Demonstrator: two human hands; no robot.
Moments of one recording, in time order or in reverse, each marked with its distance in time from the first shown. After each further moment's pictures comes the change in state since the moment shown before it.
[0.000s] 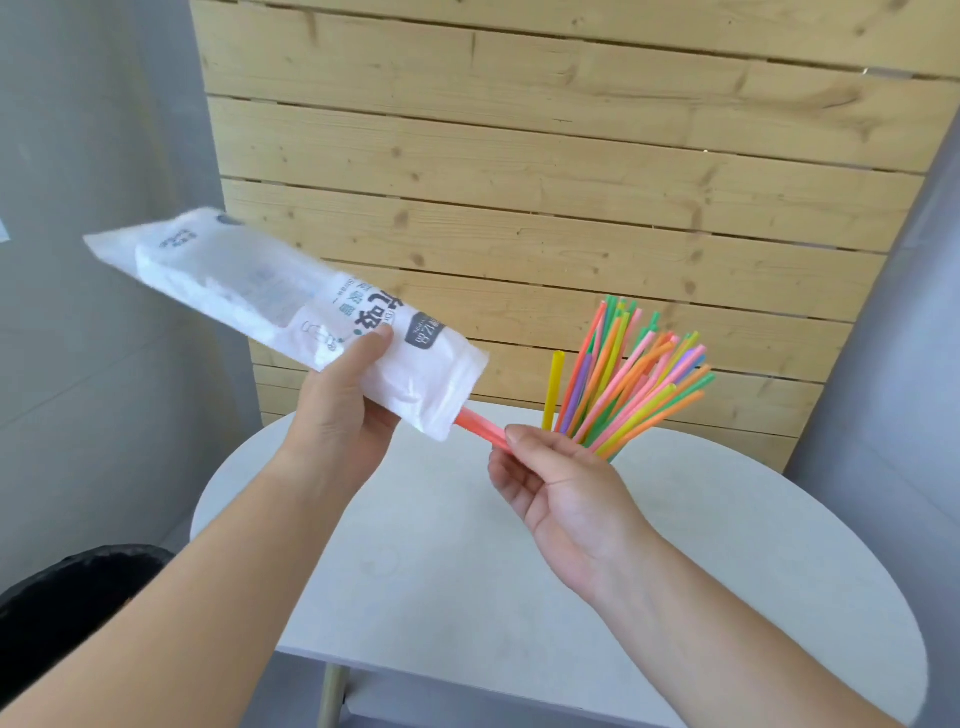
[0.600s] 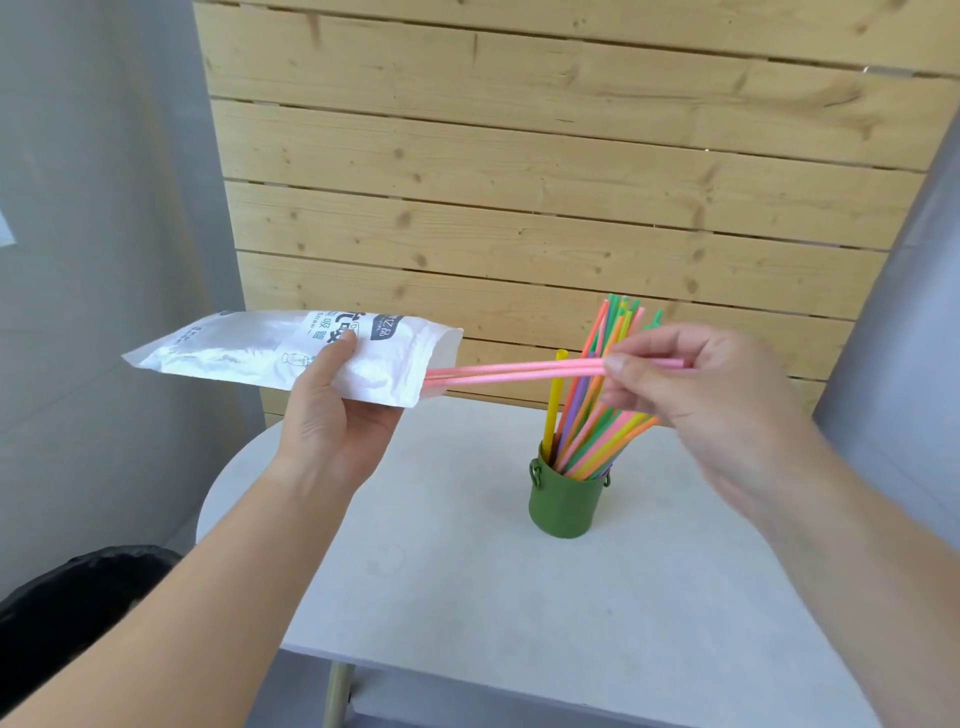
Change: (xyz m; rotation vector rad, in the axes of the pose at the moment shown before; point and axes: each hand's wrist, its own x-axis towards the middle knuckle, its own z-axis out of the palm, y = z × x) left_hand 0.005 0.002 -0.010 -0.314 0.153 -0.079; right_hand -0.019 -0.102 -0.011 -0.799 0.034 -0.590
